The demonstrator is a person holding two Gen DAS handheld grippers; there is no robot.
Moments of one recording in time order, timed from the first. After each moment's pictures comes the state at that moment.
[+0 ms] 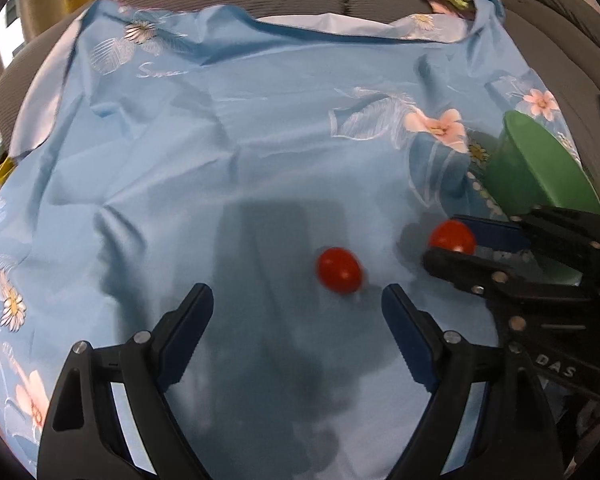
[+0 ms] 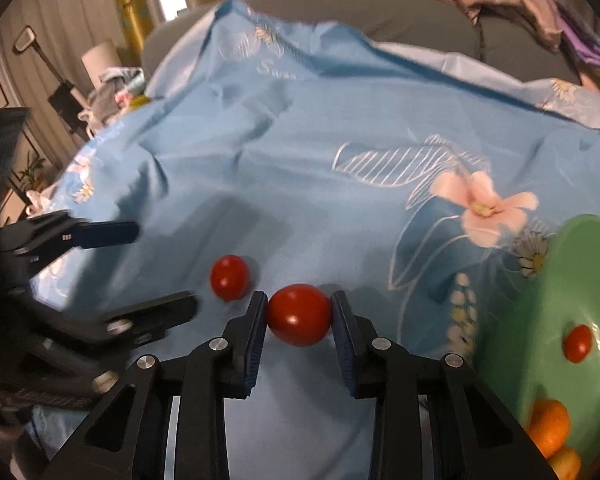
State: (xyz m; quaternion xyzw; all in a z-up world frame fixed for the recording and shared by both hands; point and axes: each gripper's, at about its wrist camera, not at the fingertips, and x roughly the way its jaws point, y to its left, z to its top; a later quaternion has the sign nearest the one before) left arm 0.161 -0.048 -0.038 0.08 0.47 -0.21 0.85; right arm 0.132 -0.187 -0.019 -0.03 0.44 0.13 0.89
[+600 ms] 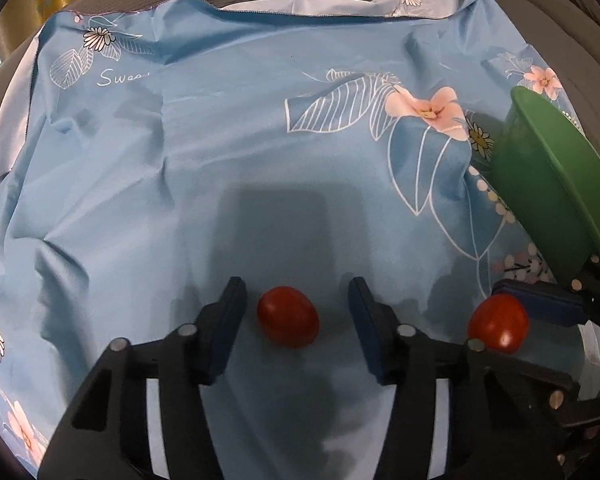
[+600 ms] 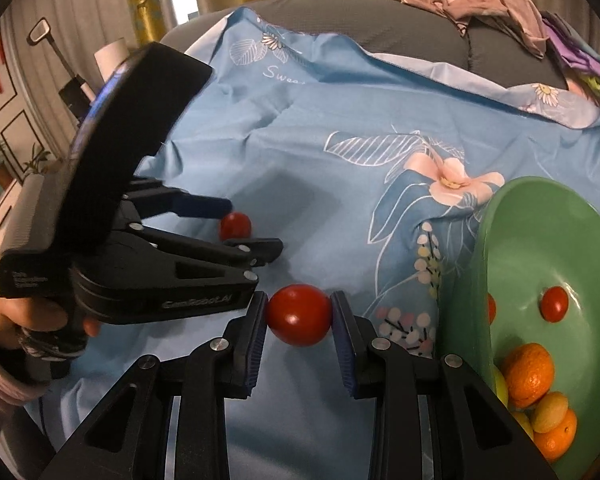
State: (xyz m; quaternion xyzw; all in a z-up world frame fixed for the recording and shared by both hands) left arm 0.182 -0.090 -0.059 0.11 0.48 -0.22 0.84; right arm 0.102 -0.196 -0.020 -0.03 0.43 0.15 0.89
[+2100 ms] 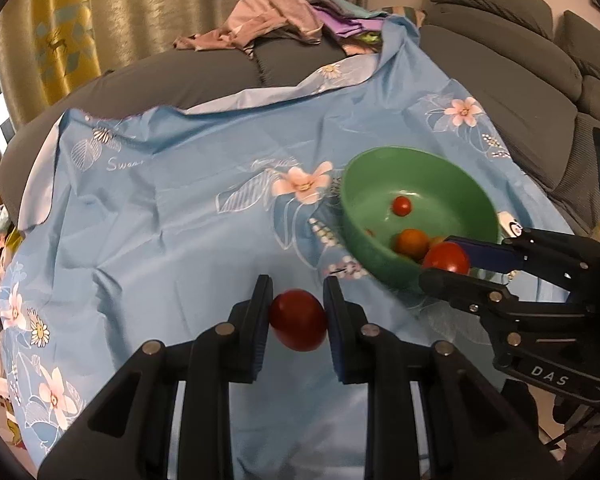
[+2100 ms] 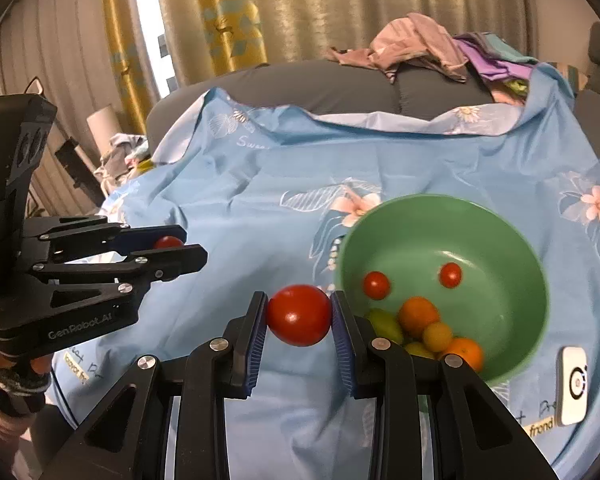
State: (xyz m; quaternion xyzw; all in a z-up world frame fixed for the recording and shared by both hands) left arm 0.059 -0.114 0.059 0.11 0.38 -0.27 0.88; right arm 0.014 -0.257 0.052 0.03 0.35 0.09 0.93
